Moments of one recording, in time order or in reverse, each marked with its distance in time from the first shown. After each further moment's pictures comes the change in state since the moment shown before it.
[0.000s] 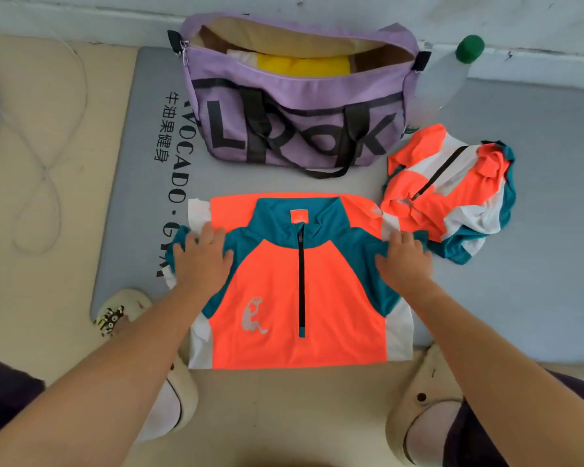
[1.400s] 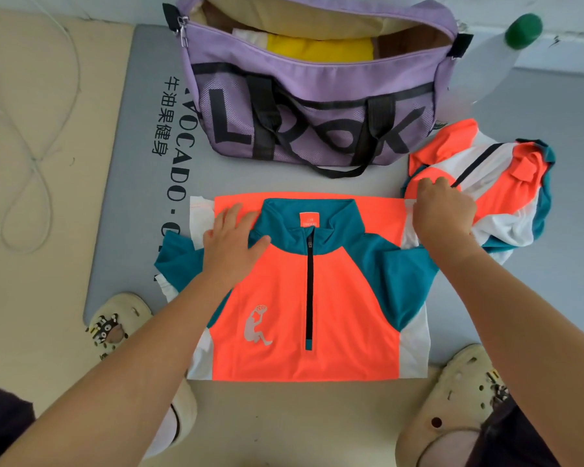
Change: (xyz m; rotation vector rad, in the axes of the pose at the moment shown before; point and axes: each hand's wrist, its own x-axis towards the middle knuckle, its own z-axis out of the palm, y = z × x) left_hand 0.040 0.033 0.006 -0.361 0.002 0.067; right_hand 0.079 -0.011 -0.062 -0.160 0.305 -0.039
